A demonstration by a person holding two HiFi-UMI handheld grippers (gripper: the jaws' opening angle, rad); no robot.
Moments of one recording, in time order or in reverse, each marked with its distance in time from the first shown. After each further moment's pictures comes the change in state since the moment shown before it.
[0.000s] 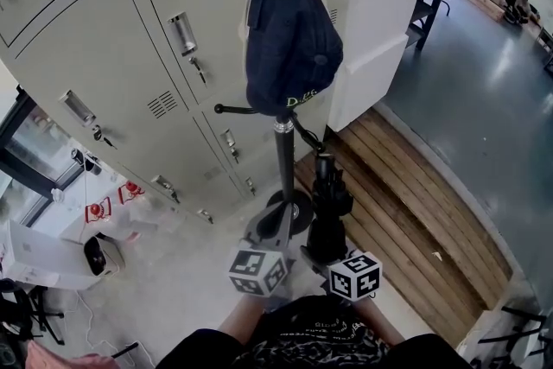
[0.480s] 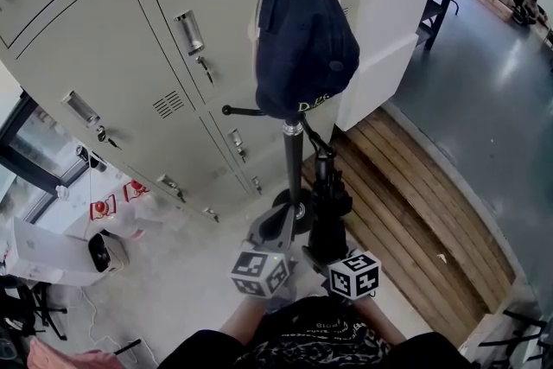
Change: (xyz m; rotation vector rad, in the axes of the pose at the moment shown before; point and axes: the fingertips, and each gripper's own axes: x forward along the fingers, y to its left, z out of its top) left arm 0.002 0.016 -0.004 -0.012 0.020 0.021; right arm 0.022 -0.004 -0.004 0.000 0.040 0.010
